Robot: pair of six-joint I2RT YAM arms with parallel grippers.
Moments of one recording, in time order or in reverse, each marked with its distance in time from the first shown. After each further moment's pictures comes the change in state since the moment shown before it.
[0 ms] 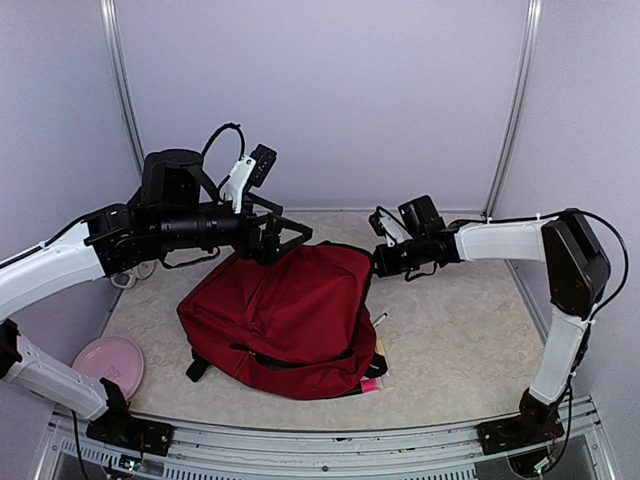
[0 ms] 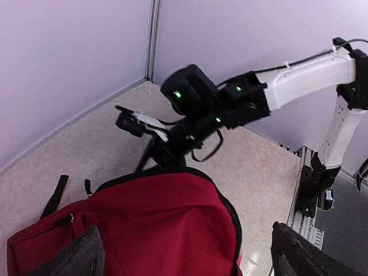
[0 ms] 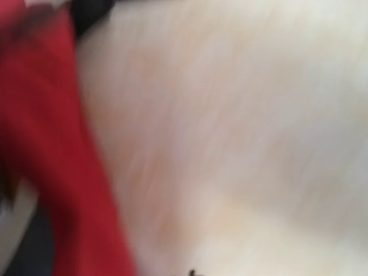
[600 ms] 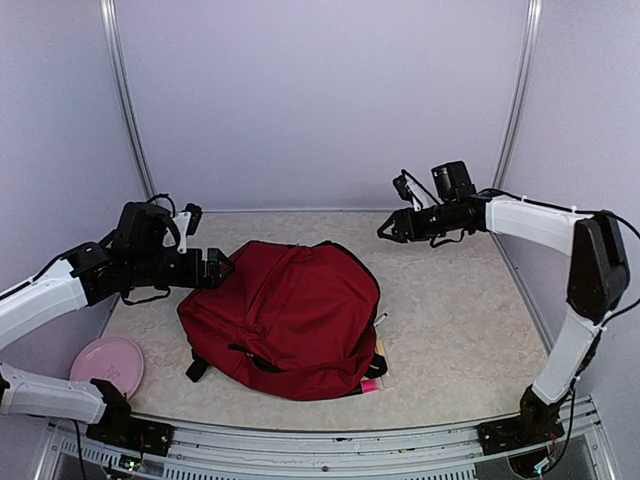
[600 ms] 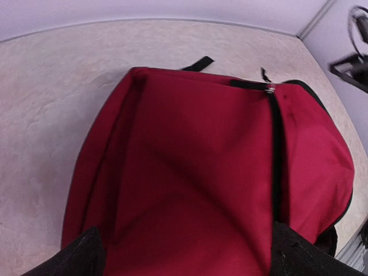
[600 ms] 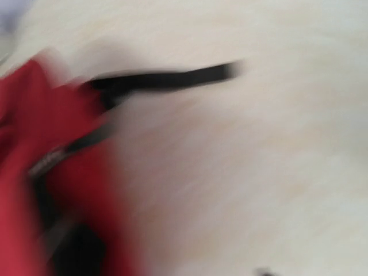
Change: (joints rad) left arm 0.266 -0.202 -0.329 -0.208 -0.182 -0.247; right arm -0.178 -0.029 0.222 -0.174 -0.175 -0.108
